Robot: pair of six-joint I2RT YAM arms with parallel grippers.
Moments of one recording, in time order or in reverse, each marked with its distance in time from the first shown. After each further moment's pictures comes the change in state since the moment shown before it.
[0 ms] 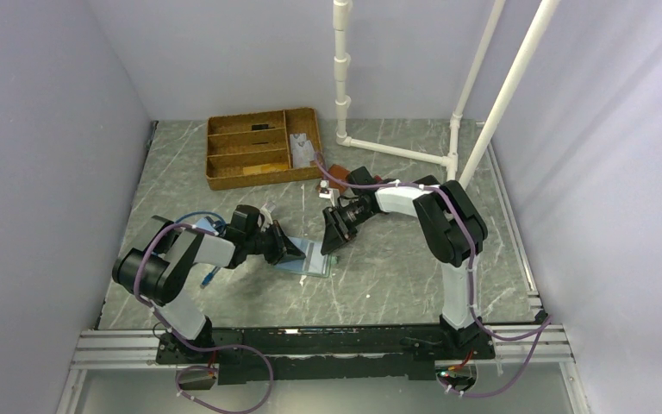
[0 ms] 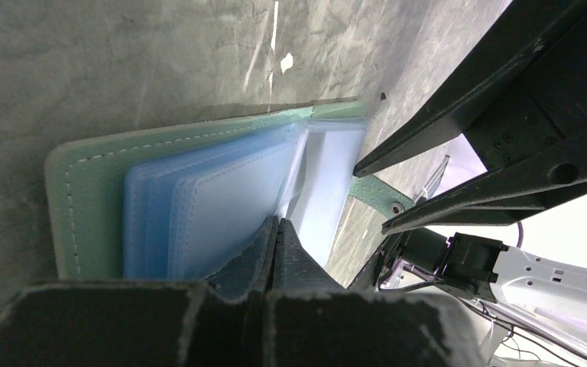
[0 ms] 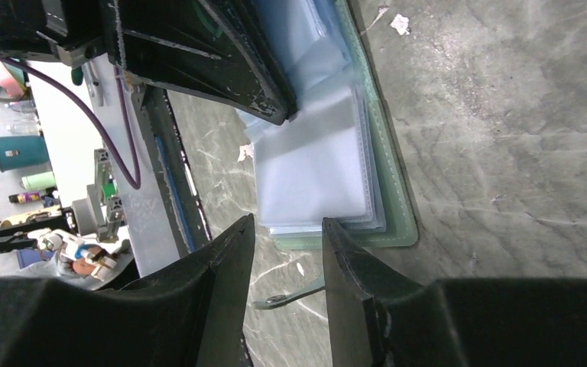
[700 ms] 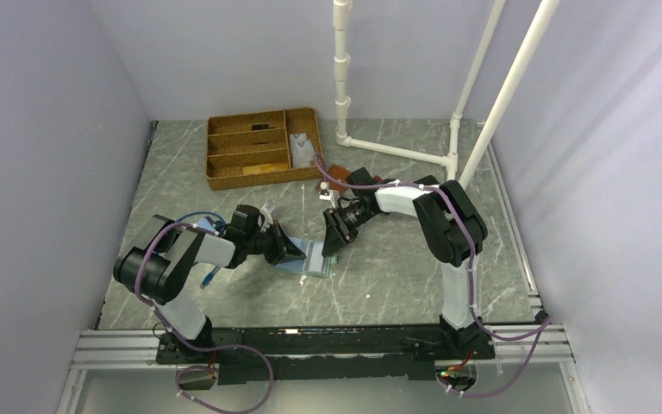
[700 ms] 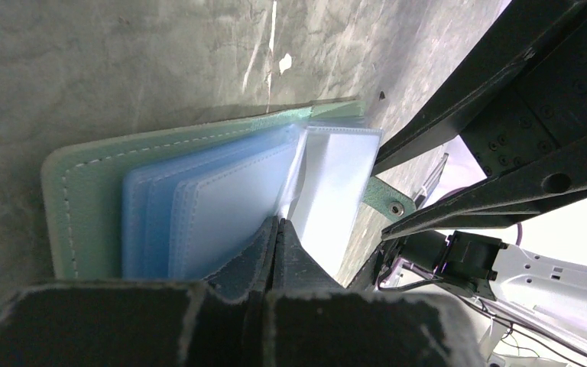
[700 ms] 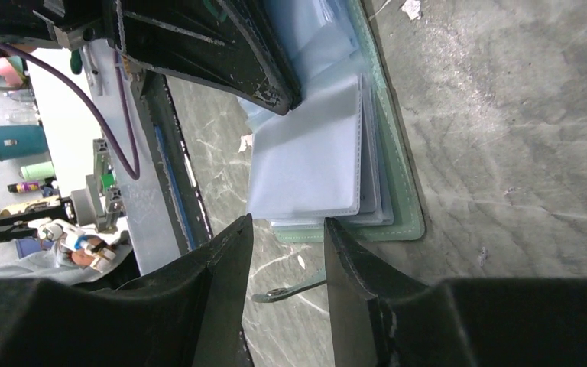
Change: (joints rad) left arm 0.000 0.008 0.001 0.010 0.008 0.000; right arm 0.003 0.006 0.001 -0.044 -0.007 -0.052
